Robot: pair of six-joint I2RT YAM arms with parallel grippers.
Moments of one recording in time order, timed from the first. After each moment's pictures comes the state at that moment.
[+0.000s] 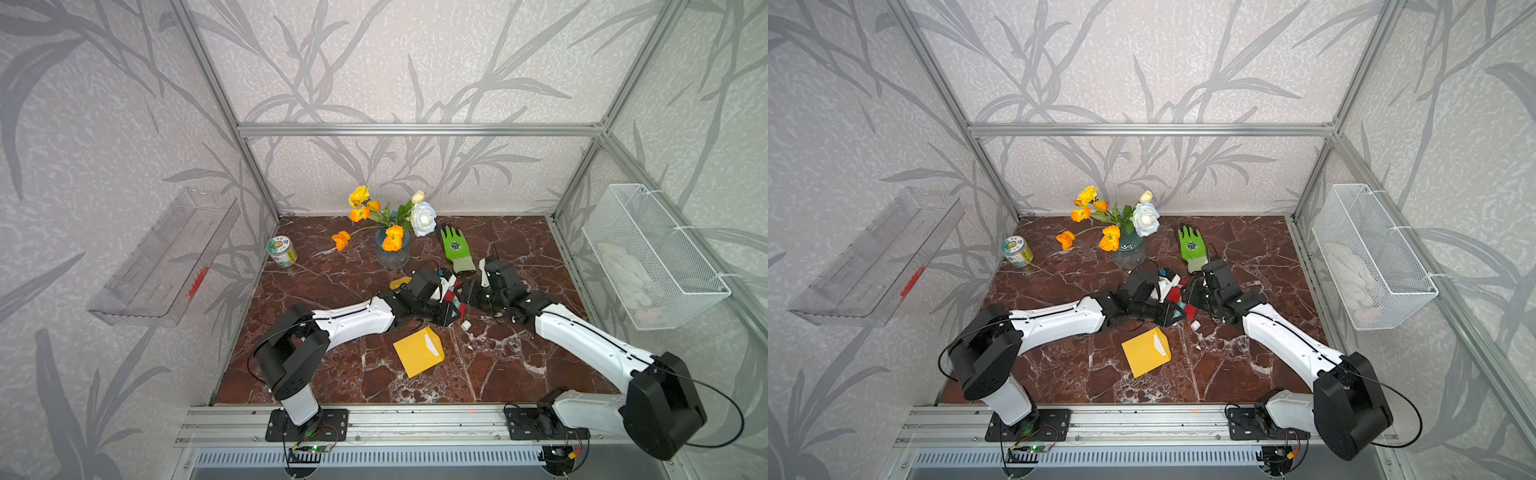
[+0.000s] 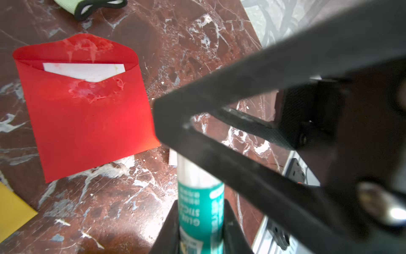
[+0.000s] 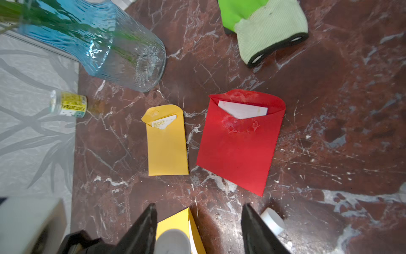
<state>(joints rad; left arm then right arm) -0.84 1.68 1.05 -0.06 0.37 -0.52 0.49 1.24 0.79 -0.31 -0.14 0.77</state>
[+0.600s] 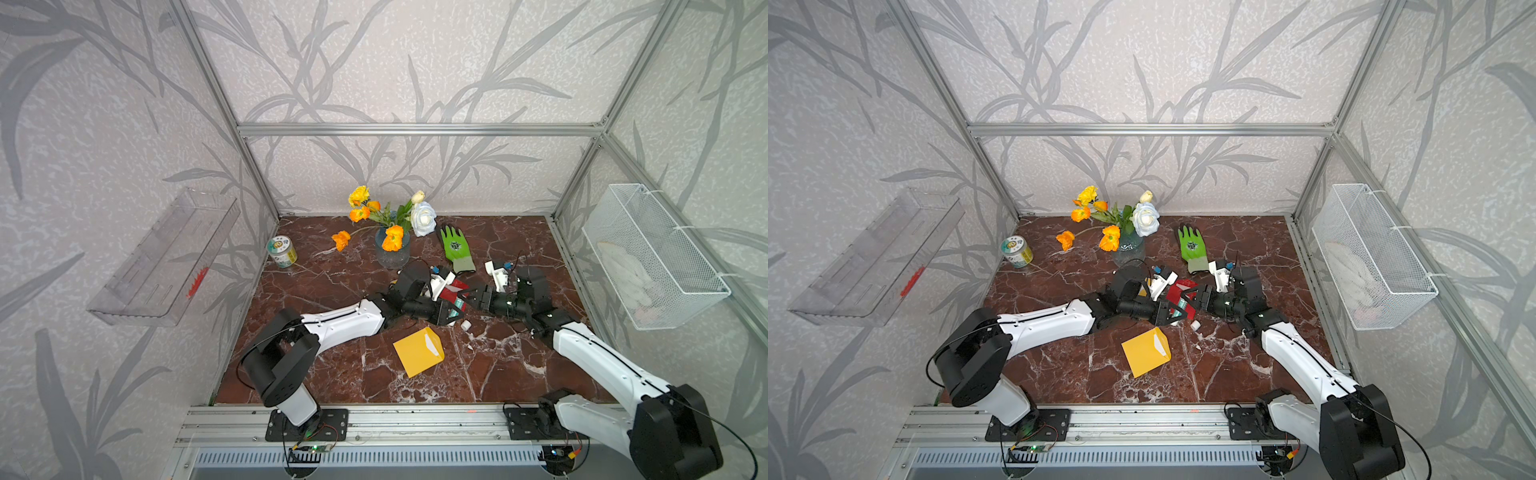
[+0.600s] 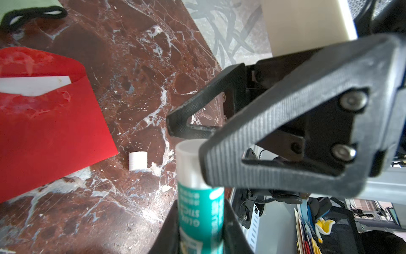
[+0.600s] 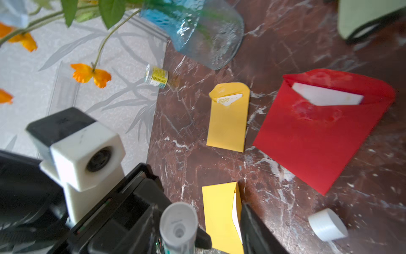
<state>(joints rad) -0.80 1.62 0.96 0.12 0.60 -0.55 0.31 1.12 0.61 -0.04 -0.71 0.74</state>
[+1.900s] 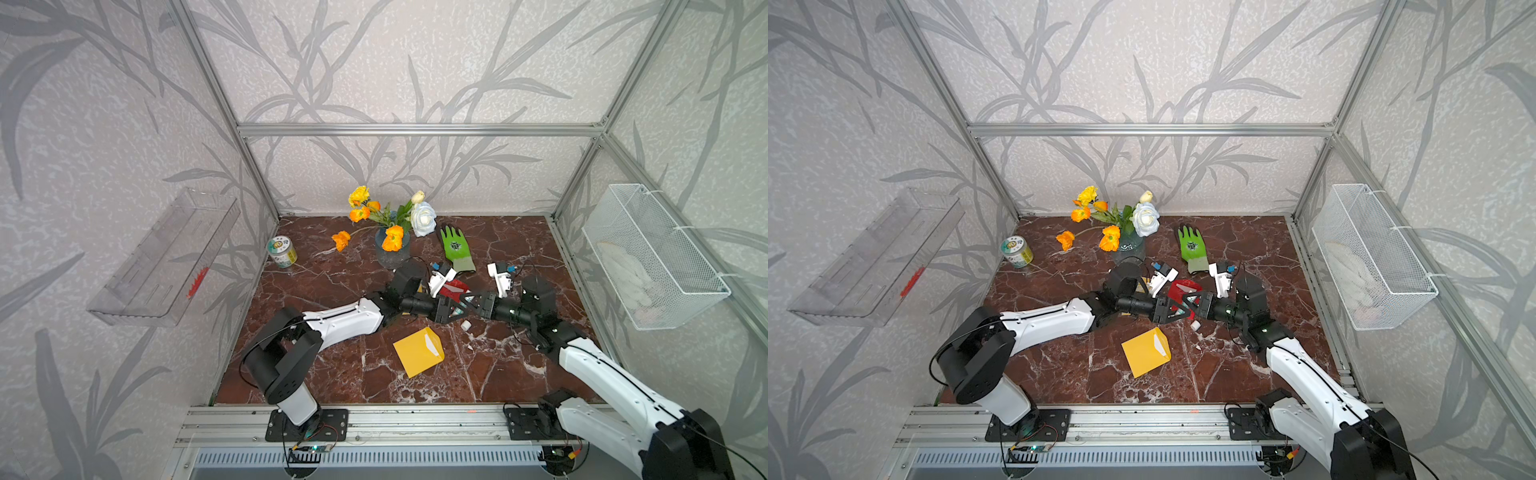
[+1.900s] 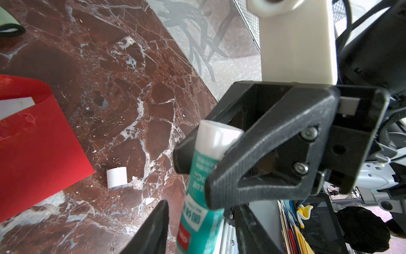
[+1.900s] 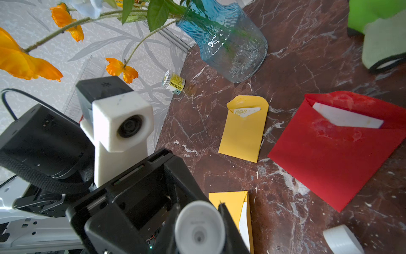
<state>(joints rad) -0.78 1.65 0.95 0.25 0.72 -0.58 0.36 0.99 0.52 0.07 -0.62 0.74</state>
